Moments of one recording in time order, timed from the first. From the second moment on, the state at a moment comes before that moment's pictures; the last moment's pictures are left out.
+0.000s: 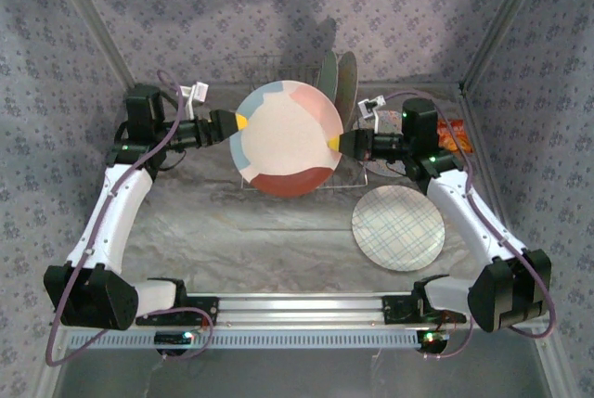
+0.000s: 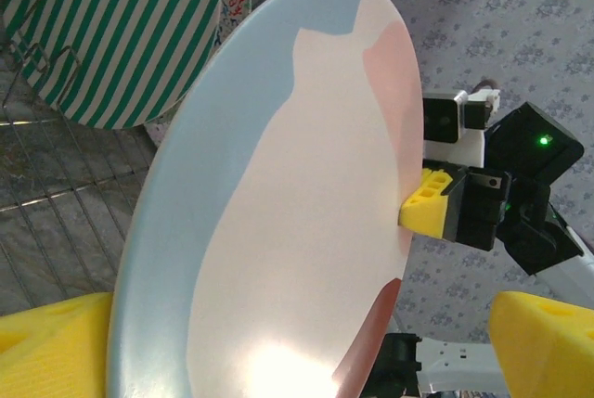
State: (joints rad) left arm -0.11 1.24 1.22 -0.43 1.02 -0.53; right arm 0.27 1.25 1.06 -0.17 -1.02 0.62
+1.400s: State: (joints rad) left arm -0.16 1.20 1.11 -0.62 0.18 -0.25; right arm 0.68 1.64 1.99 -0.92 0.32 0.53
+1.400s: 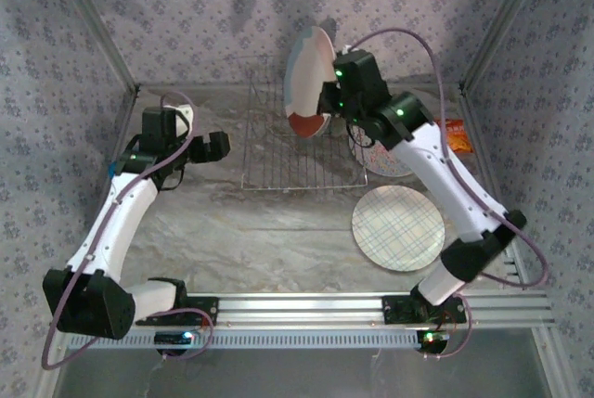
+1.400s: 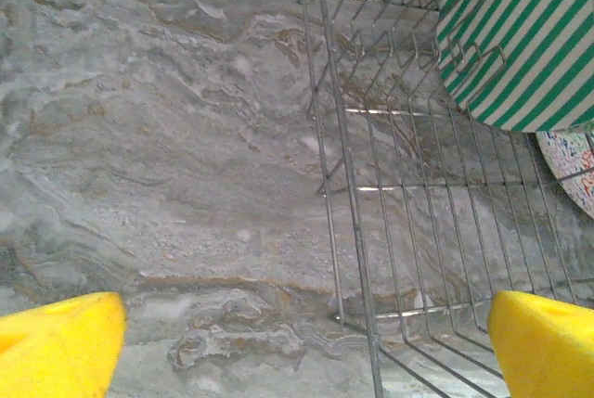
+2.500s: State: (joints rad) left arm -0.15 1.18 1.11 -0.61 0.16 -0.25; right arm 0.72 2.10 2.38 -1.04 0.71 0.47
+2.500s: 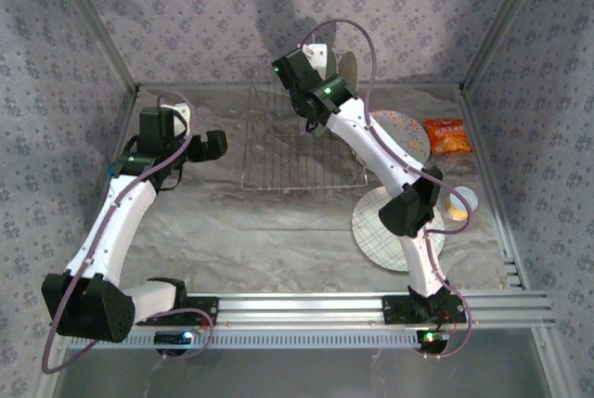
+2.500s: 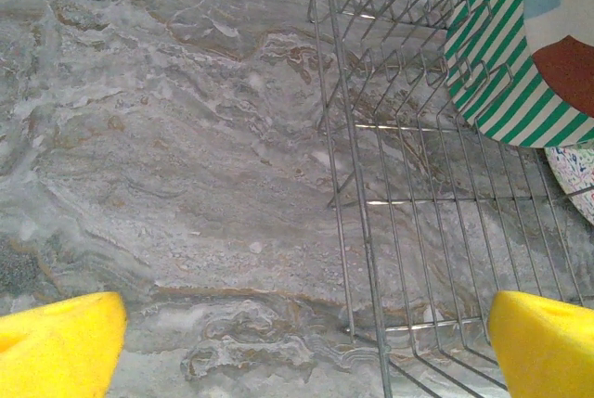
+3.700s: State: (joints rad) left arm -0.12 1.24 1.11 -0.60 0.22 -0.26; right arm 0.70 2.30 2.45 -0.99 0.64 0.51
